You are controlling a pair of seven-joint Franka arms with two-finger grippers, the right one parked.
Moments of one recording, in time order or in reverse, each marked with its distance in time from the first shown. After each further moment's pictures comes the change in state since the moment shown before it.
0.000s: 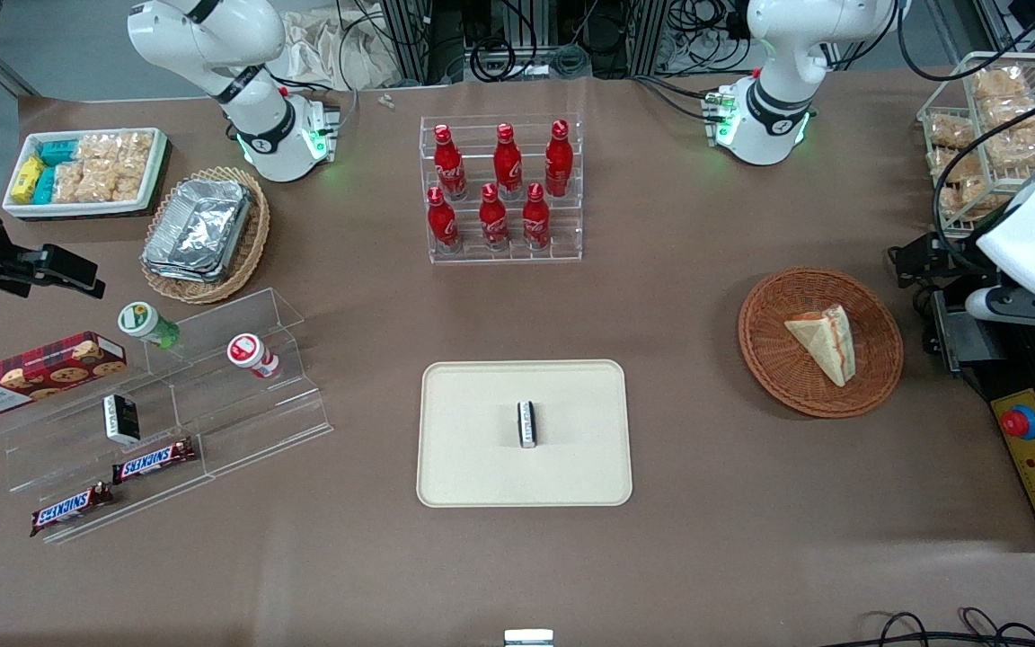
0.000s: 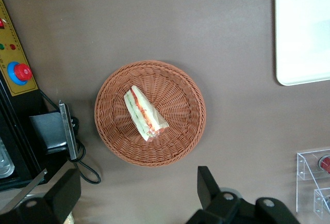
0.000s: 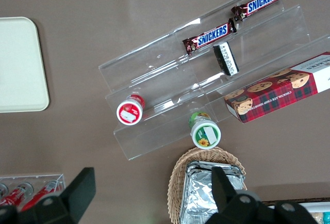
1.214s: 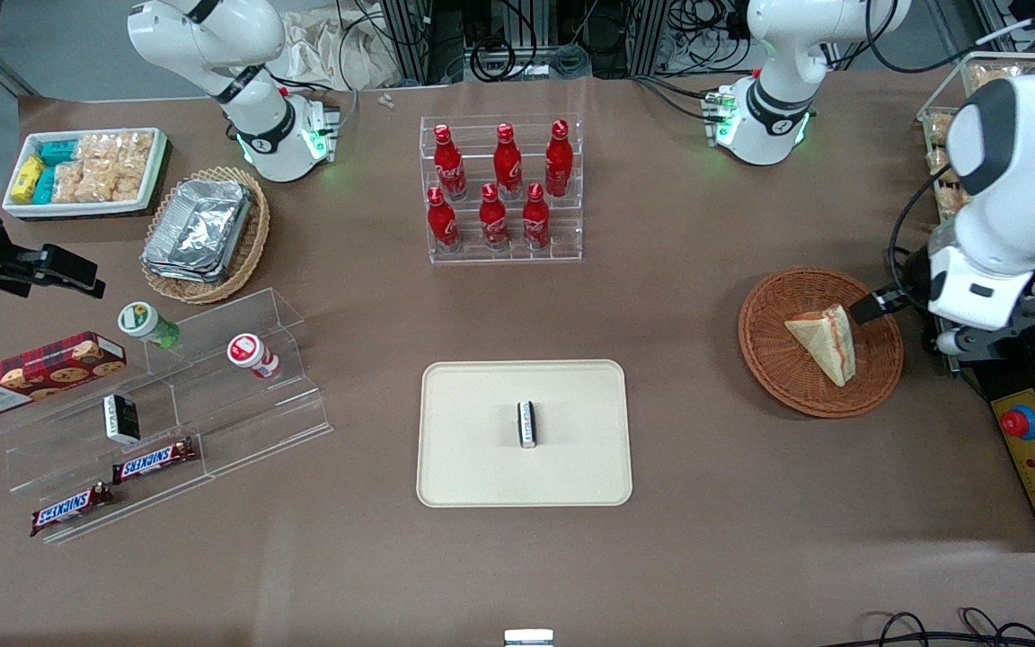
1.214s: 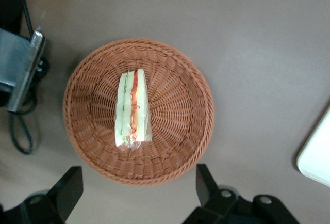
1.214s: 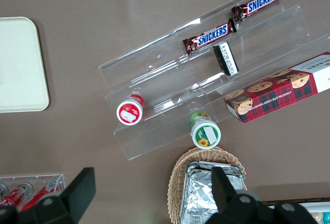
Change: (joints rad) arm 0.002 -0.131 0.007 -0.547 0.001 0.462 -0.593
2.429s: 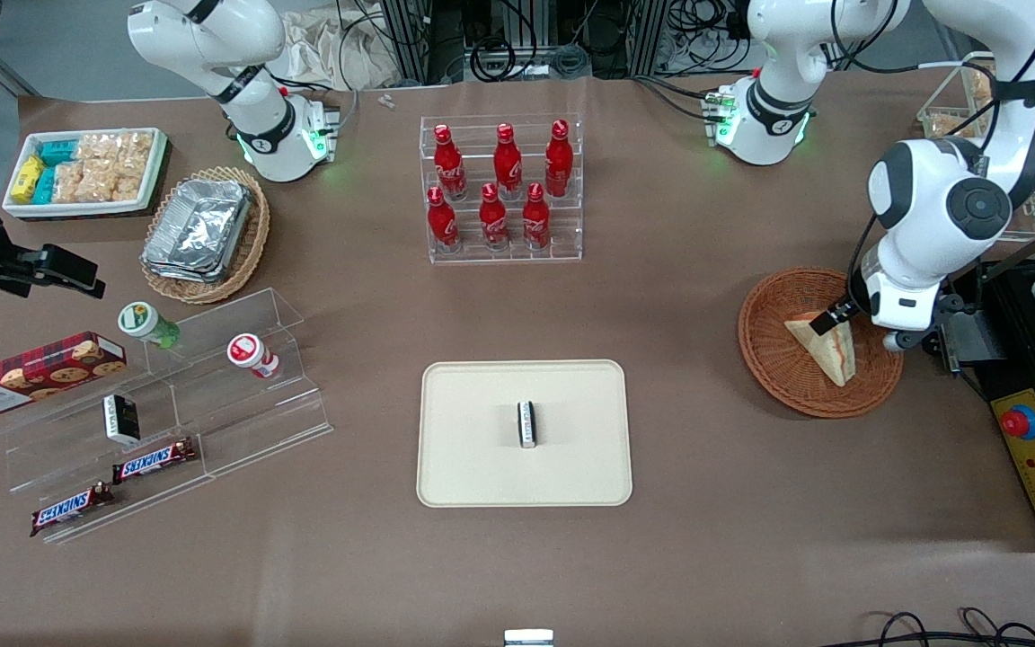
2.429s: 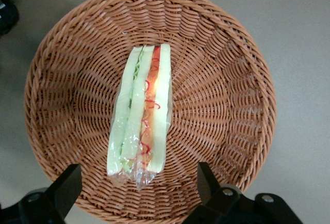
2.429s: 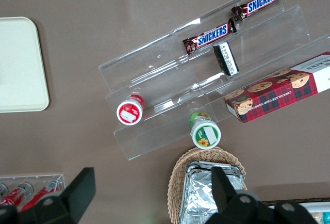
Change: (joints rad) arm 0.035 0.070 0.011 -0.313 0.000 0.400 -0.116
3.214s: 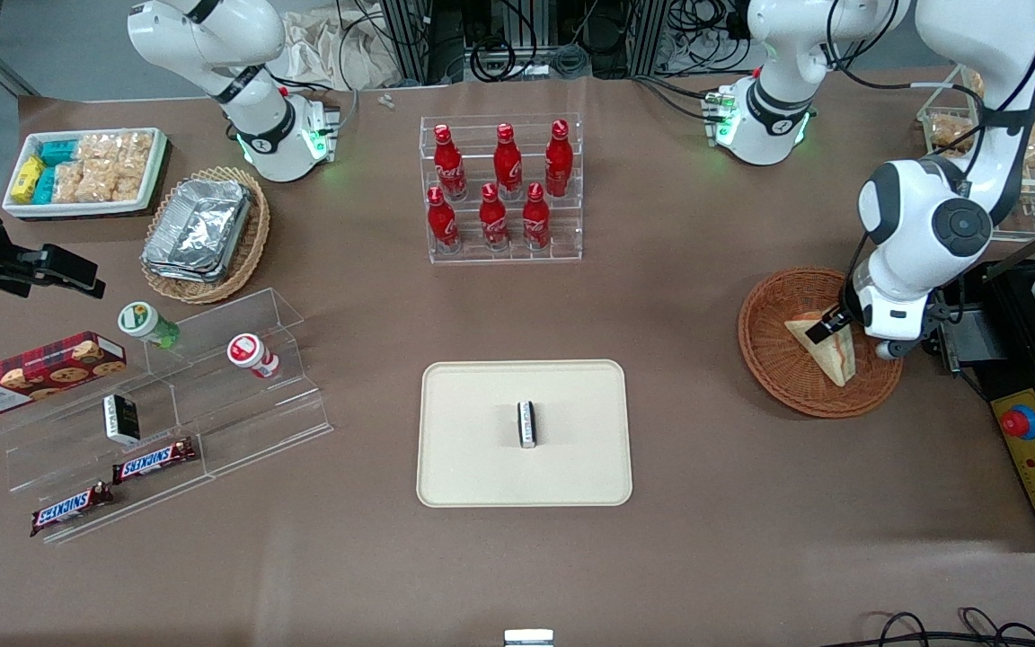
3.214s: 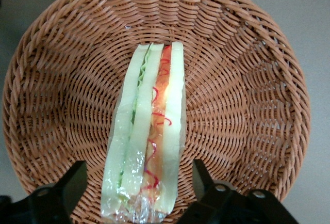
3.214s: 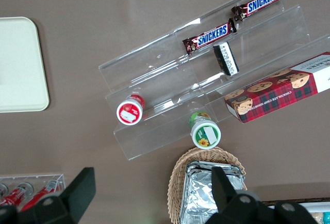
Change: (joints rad) arm 0.005 0.079 0.018 -0.026 0.000 0.106 -0.009
